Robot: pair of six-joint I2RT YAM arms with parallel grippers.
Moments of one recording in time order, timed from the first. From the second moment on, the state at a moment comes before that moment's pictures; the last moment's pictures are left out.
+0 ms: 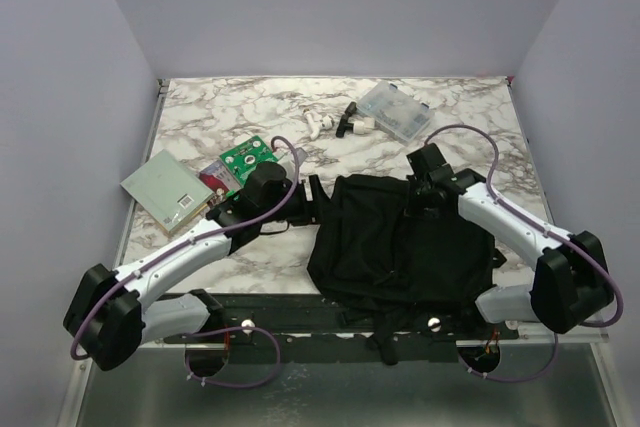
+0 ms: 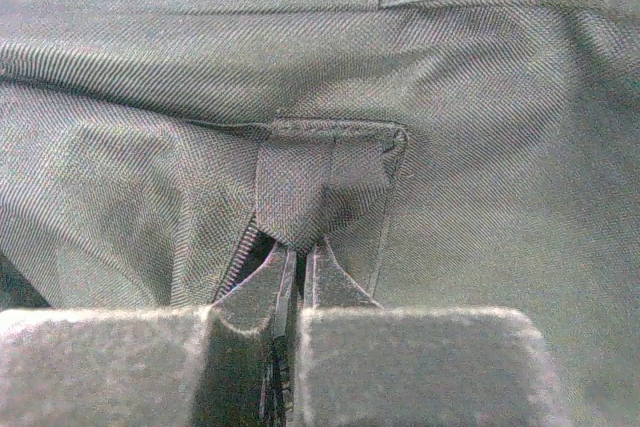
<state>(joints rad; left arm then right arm) -0.71 1.15 0.69 -0.04 0.33 -0.80 0.46 1.36 0.88 -0.64 0.08 0.58</state>
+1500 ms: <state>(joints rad) -0.33 0.46 0.79 -0.40 -0.20 -0.24 1.01 1.90 1.32 -0.08 0.02 0.59</state>
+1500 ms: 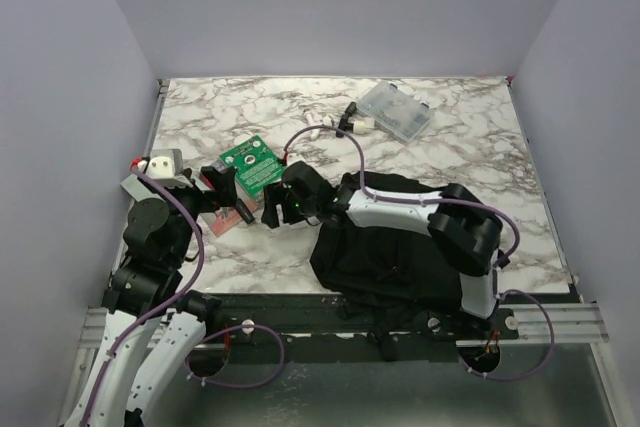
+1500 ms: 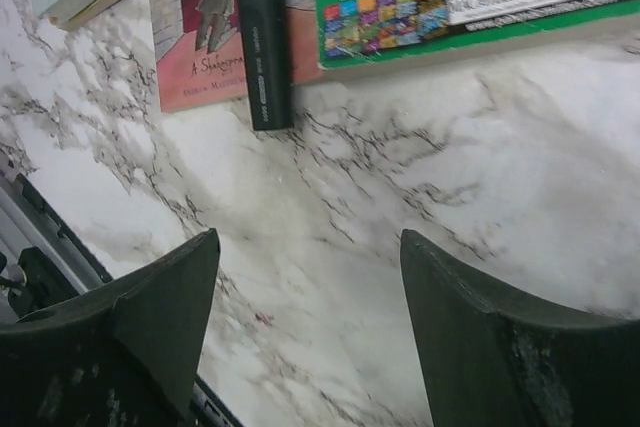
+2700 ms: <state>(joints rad) -0.30 0.46 0.79 -0.36 -0.23 -0.25 1.18 2.33 1.70 0.01 0.35 0.48</state>
